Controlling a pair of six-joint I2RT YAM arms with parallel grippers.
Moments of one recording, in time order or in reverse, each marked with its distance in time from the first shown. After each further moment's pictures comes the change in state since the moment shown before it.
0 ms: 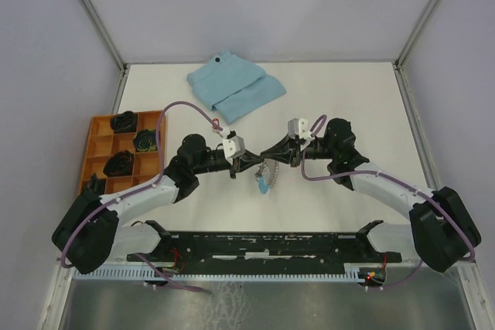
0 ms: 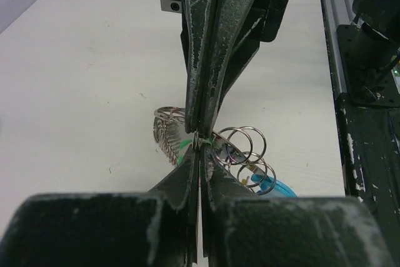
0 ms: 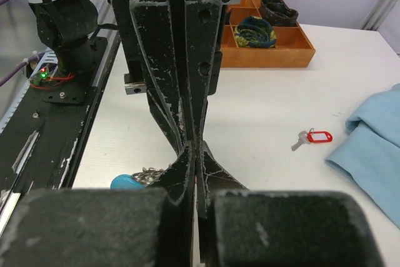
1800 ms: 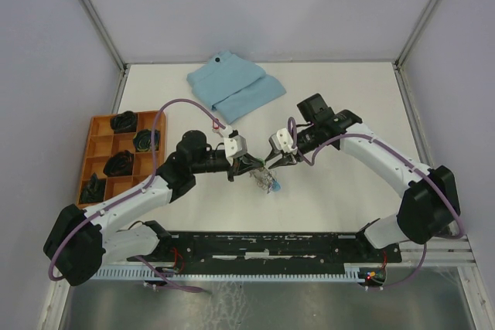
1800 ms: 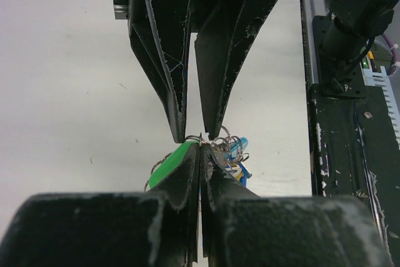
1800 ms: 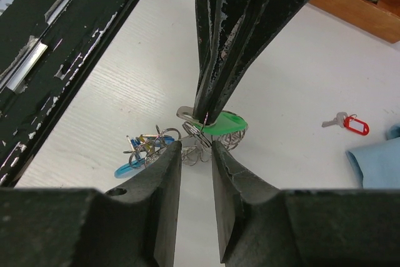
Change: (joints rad) left arm -0.026 -0.114 0.083 -0.298 -0.014 0.026; right arm 0.014 0.192 0.573 -1.467 -0.038 -1.196
